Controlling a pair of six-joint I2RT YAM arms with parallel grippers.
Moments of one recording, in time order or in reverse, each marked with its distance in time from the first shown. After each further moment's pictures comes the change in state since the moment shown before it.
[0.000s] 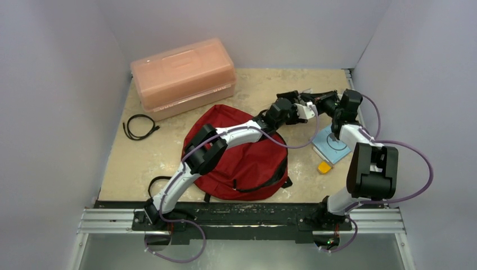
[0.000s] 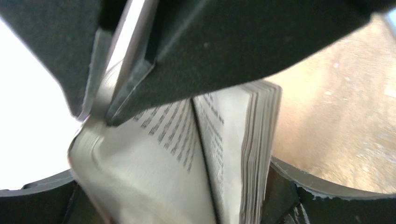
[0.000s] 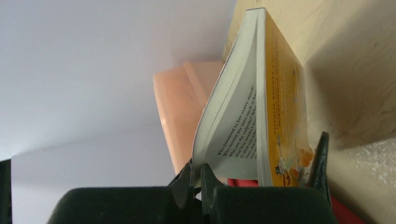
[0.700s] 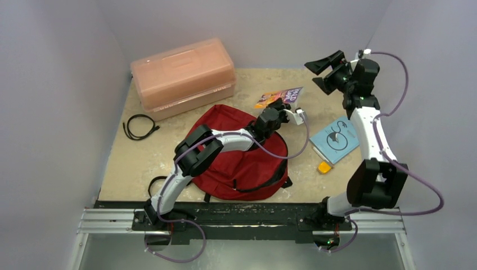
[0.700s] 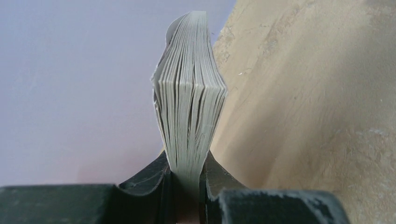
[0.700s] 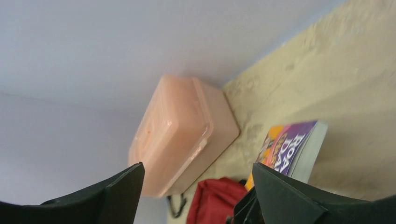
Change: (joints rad) left arm -0.008 -0.112 -0.329 0.383 -0.180 0.142; right arm 0.010 -0.064 0.400 -0.446 0.088 -0.445
